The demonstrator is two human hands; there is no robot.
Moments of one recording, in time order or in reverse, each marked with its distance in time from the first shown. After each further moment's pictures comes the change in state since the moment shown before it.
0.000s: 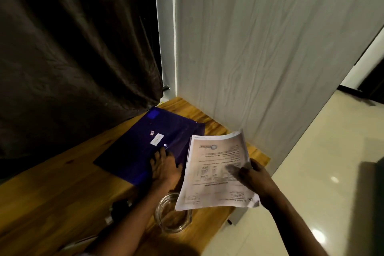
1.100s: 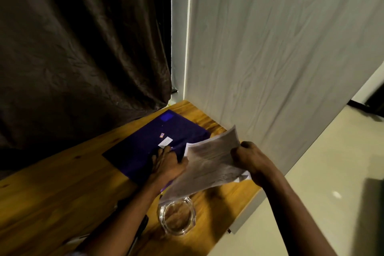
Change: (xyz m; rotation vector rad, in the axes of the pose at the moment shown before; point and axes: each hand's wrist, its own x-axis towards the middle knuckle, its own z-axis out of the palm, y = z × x) left_hand 0.014 -0.019 -0.025 -0.115 -0.121 0.063; right_hand -0.018 -0.107 0.029 -0.202 -0.098 -0.002
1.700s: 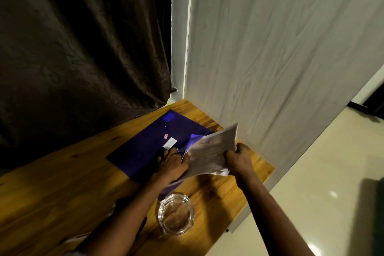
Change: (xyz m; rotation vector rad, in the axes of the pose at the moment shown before) left_hand -0.004 0.016 0.000 -0.137 -0.100 0.032; right_hand 0.027 0.029 0.037 0.176 0.217 -0.017
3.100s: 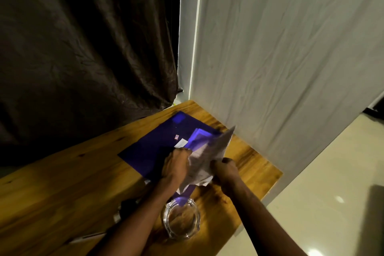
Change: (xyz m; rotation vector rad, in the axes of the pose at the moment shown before) left_hand -0.010 0.001 -0.008 -0.011 0.340 0.161; right_hand 0.020 0.033 0.056 0.141 -0.094 0.158
